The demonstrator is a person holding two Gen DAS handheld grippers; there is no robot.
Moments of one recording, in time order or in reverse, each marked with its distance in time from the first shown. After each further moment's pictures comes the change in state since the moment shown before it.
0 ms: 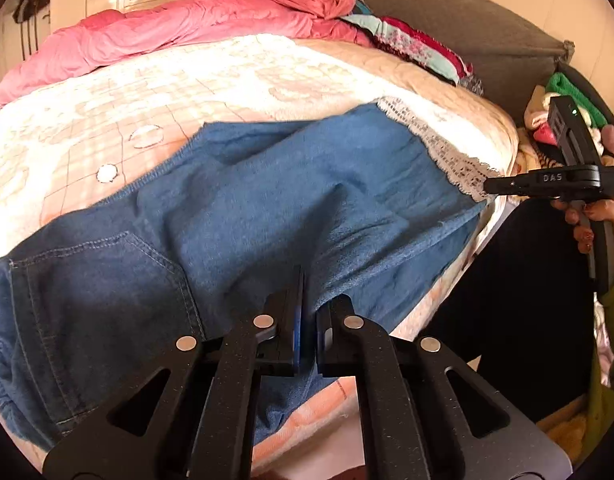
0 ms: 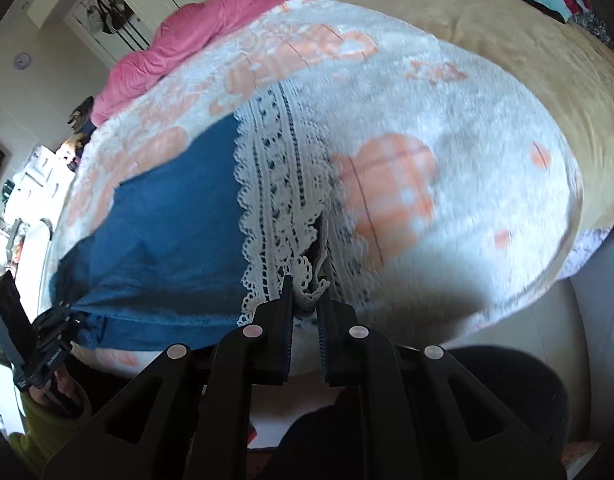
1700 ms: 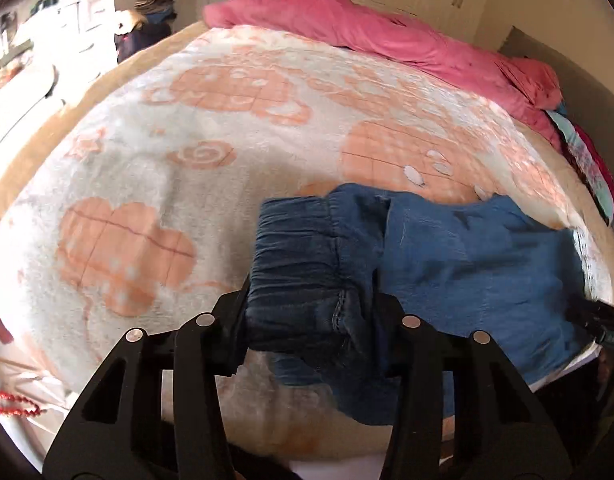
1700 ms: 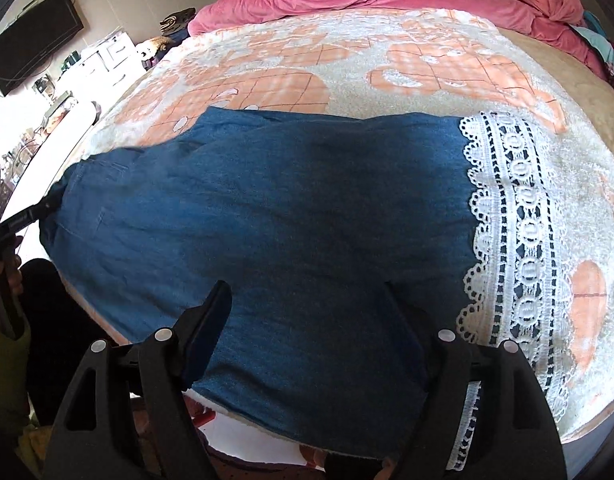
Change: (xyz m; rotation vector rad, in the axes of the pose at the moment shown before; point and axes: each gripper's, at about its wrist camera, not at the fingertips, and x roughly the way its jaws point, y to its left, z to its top) left arm -0.098 0.147 -0.056 -0.578 -0.069 0.463; right arm 0.062 0.098 0.004 -0.472 0.058 0.115
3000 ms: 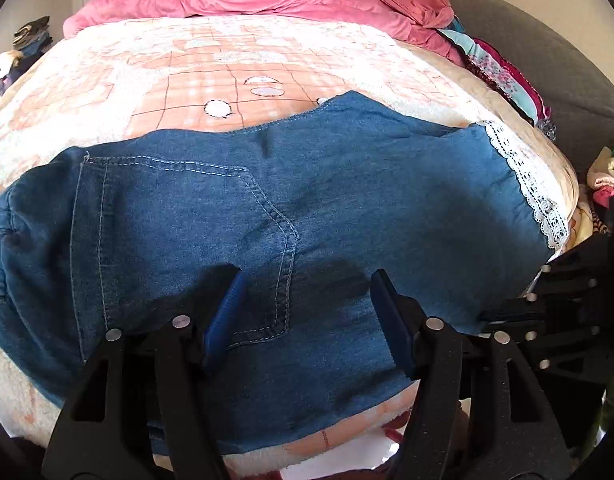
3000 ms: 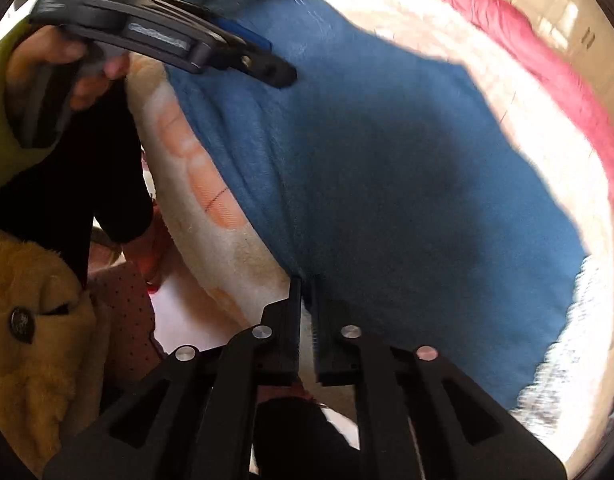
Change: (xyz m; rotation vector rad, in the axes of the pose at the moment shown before) left arm 0.051 -0.112 -0.034 0.321 0.101 -0.283; right arm 0.030 0.120 -0.044 -0.679 0.211 -0.012
